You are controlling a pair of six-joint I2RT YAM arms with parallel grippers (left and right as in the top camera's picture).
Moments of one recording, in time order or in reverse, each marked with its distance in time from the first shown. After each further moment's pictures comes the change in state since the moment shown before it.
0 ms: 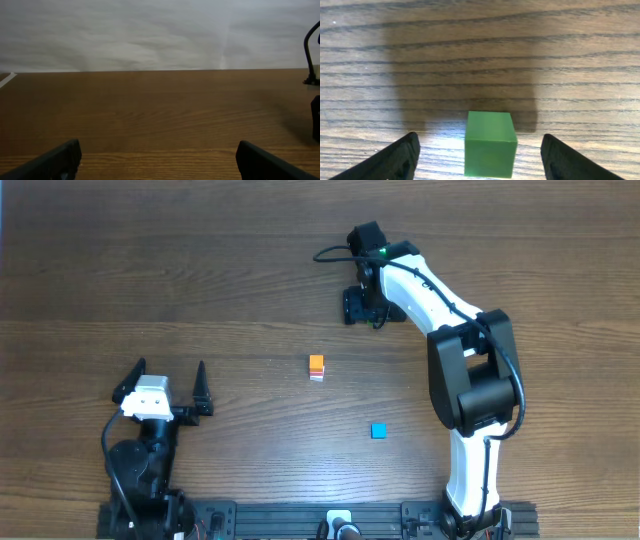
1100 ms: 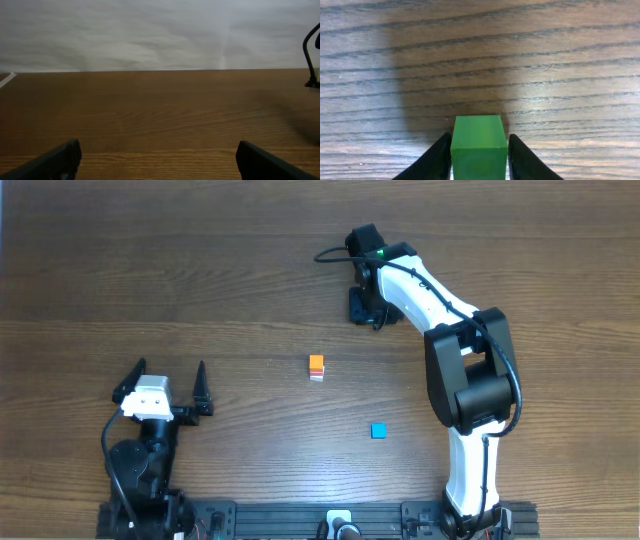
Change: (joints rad) left arm 0.000 0.000 0.000 0.000 0.000 0.000; right arm 0.007 0.015 0.000 -0.004 0.043 0.051
